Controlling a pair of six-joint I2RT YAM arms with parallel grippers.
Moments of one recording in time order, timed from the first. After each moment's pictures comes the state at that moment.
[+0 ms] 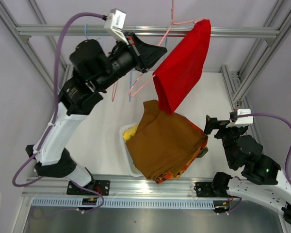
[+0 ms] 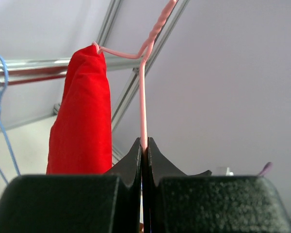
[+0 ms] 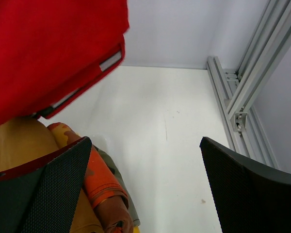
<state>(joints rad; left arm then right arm) -0.87 1.57 2.28 -0.51 0.03 -0.51 1.06 0.48 0.89 -0.44 1.02 0.02</state>
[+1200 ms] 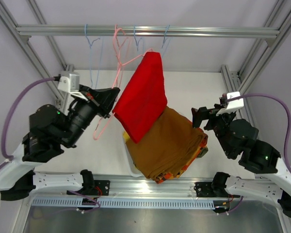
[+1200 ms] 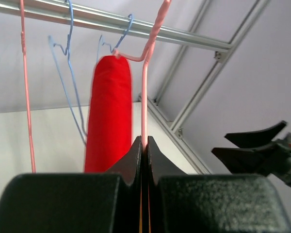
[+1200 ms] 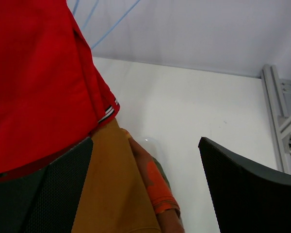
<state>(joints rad) -1.20 0.90 1.52 -0.42 -0.64 -0.28 1.06 0.73 1.15 -0.53 0.82 0.13</state>
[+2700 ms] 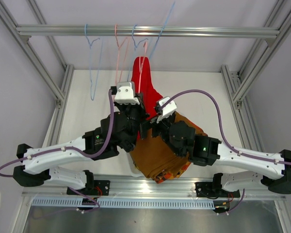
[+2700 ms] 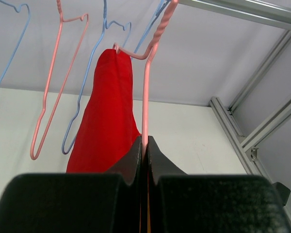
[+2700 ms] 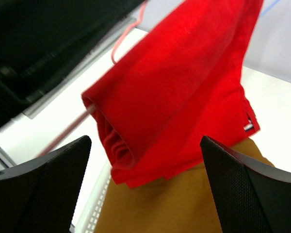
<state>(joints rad) -1.36 1.21 1.37 0.04 -1.23 -0.06 1.32 1.15 1.14 -0.07 0.70 0.14</state>
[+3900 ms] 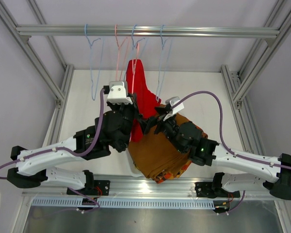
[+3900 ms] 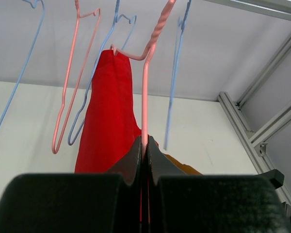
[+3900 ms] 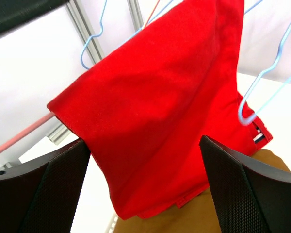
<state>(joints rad) -1.35 1.16 1.39 -0.13 -1.23 -0.15 1.20 1.11 0.91 0.30 0.53 0.19</state>
